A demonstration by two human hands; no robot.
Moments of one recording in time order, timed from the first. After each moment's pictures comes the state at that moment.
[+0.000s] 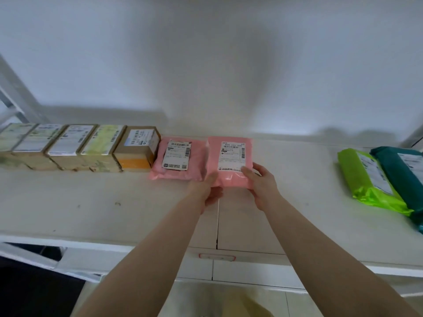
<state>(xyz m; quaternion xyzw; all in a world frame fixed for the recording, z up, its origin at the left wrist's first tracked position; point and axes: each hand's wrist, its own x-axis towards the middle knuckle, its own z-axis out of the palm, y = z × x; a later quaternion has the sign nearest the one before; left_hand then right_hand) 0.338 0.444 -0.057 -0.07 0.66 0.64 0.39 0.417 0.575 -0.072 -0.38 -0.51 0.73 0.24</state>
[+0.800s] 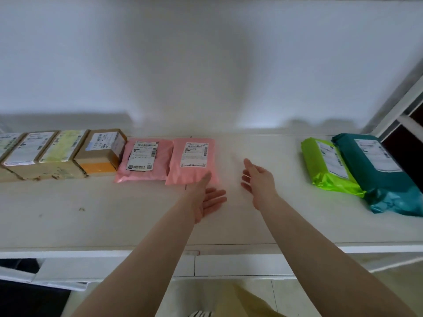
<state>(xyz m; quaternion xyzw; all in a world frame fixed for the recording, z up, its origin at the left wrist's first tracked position) 0.405 0.484 -0.047 -0.07 0.60 0.62 0.50 0.481 0.621 -0.060 -0.46 -0.47 0.70 0.27</state>
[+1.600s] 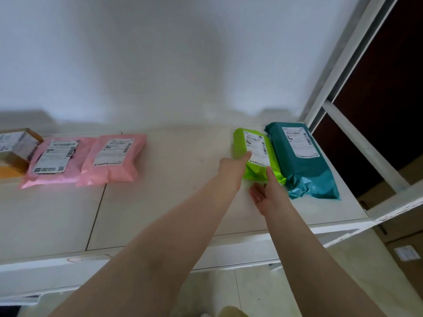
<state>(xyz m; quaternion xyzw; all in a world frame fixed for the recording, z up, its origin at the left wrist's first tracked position) 0.564 0.740 -0.053 0.04 0.72 0.57 0.40 0.659 0.755 -0.063 -0.55 -0.24 0.73 0.33</state>
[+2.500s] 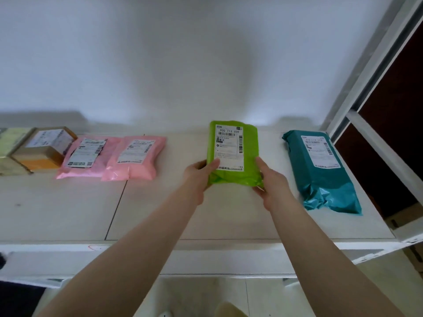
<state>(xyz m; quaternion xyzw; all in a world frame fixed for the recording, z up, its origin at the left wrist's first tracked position) 0.520 0.637 -0.028 0.01 0.65 0.67 0.36 0.639 0.755 -0.034 -0.47 -0.40 0.74 0.26</state>
